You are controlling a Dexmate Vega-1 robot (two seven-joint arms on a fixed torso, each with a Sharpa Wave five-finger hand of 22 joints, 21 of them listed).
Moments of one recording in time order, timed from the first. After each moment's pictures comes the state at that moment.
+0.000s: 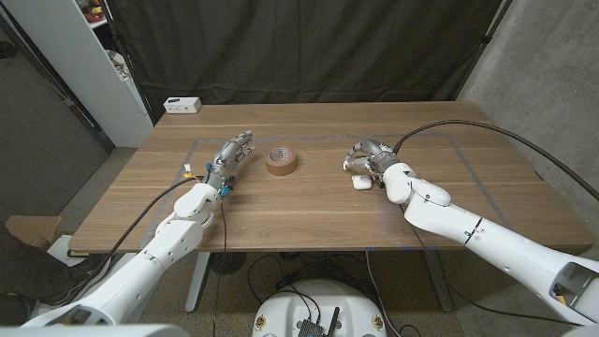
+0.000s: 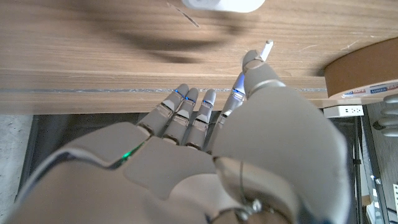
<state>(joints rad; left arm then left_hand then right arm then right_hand) 0.96 0.55 0.34 -1.40 -0.67 -0.28 0.03 0.49 0.17 0.65 -0.04 0.18 0.33 0.00 0.21 0.20 0.26 0.00 0.25 0.26 0.22 0.00 0.18 0.17 0.25 0.08 0.31 0.18 -0.74 -0.74 -0.80 -1.88 -0.33 -0.61 -0.15 1.08 0.03 0.31 -0.16 0.18 0.94 -0.12 0.40 0.36 0.49 -0.09 0.29 0.29 0.36 -0.04 0.28 0.21 0.48 -0.05 0.21 0.17</state>
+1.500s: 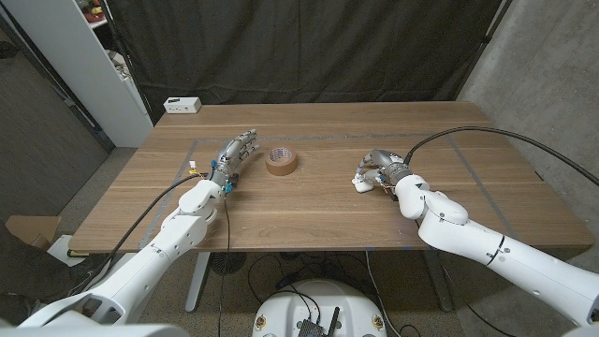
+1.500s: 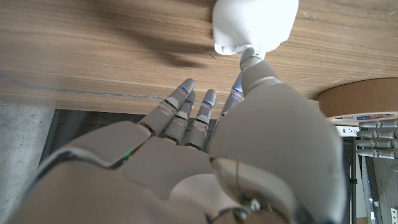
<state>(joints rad) 0.90 0.53 0.36 -1.34 -0.66 -0.28 0.00 0.49 0.17 0.65 -0.05 0.18 0.32 -0.01 0.21 0.20 0.26 0.00 0.25 0.26 0.22 -0.01 0.18 0.17 0.25 0.08 0.30 0.18 -0.86 -0.82 -0.75 -2.01 -0.41 -0.68 -0.11 1.12 0.03 0.28 -0.16 0.18 0.93 -0.13 0.41 0.38 0.47 -0.09 0.29 0.33 0.32 -0.04 0.26 0.22 0.49 -0.05 0.20 0.17</state>
